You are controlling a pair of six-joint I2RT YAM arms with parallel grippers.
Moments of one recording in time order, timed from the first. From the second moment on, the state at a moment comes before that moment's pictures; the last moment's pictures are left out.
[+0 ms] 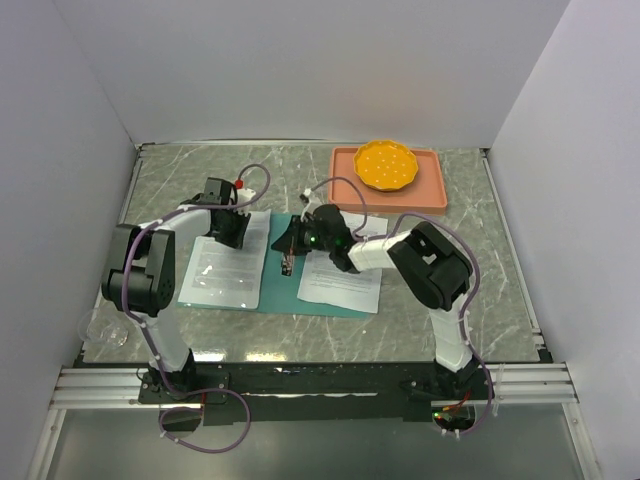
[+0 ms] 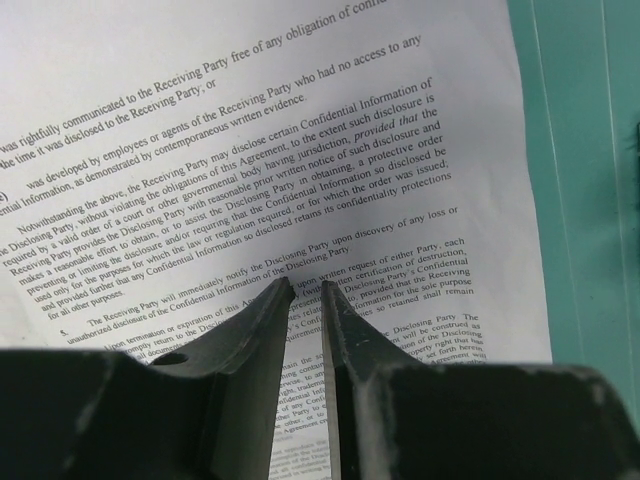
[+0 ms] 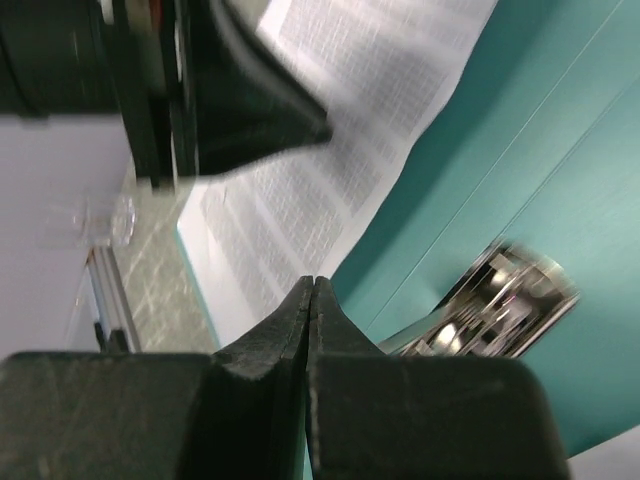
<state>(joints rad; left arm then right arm) -0.18 1.82 1.14 -0.40 0.16 0.21 0.73 2.03 1.08 0.58 -0.36 0.73</state>
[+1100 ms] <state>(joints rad) -0.18 1.64 1.20 -0.59 0.14 0.29 0.48 1.49 0.99 -0.17 -0.03 0.67</state>
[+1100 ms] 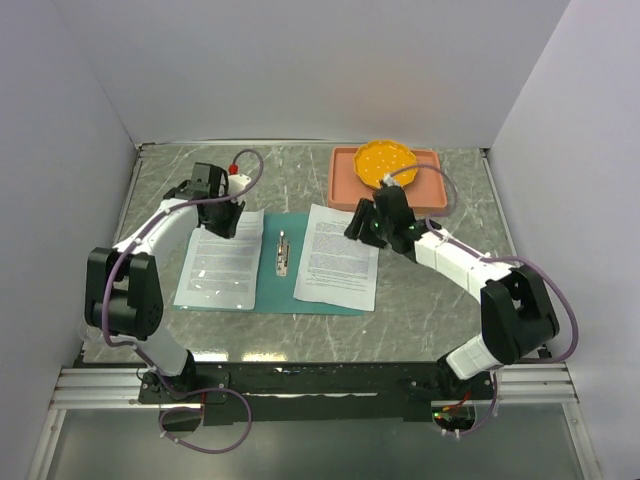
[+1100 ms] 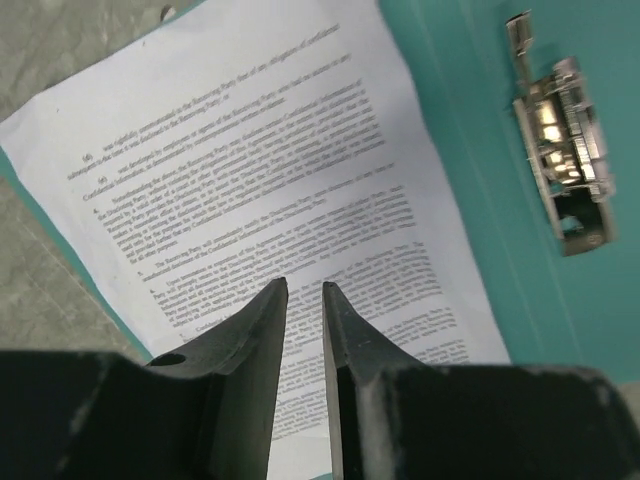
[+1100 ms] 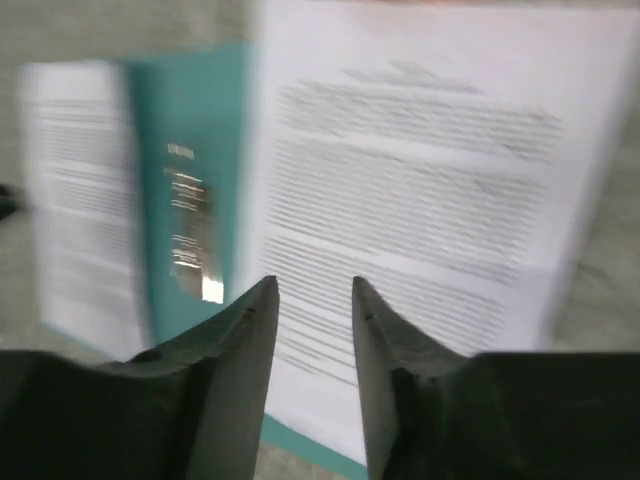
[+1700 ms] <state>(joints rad) -0.31 1.84 1.33 -0.59 0.29 0.17 0.37 1.42 0.77 -0.36 -0.04 0.70</state>
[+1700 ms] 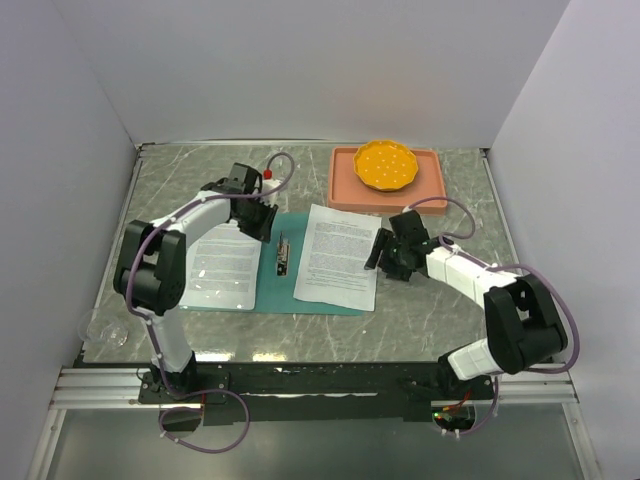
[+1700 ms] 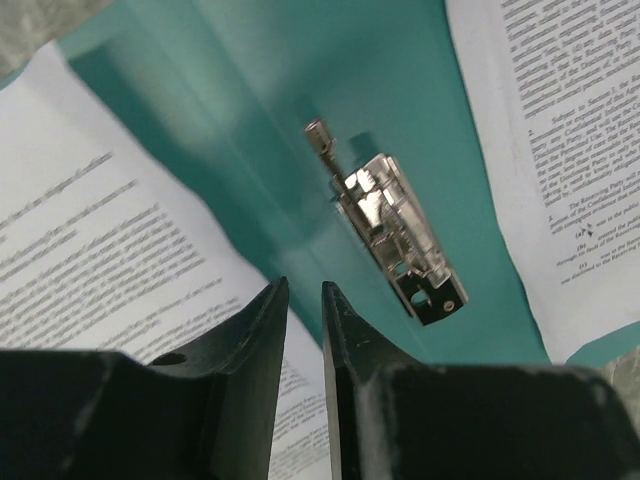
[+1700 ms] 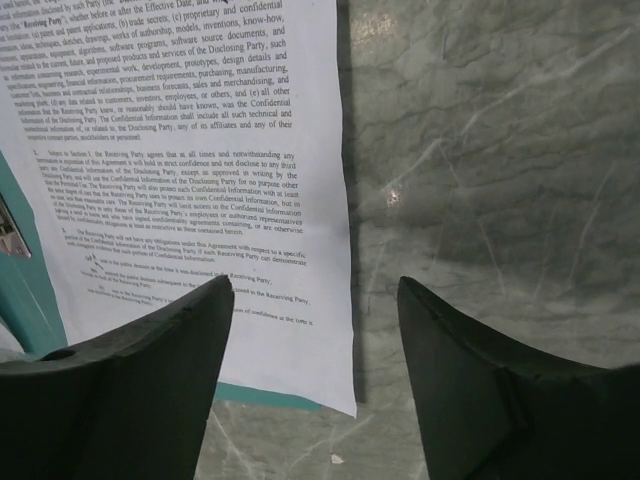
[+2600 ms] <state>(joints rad) -0.38 1.91 1.29 -0.49 0.24 0.17 0.39 1.48 0.66 -0.18 -0.16 0.78</state>
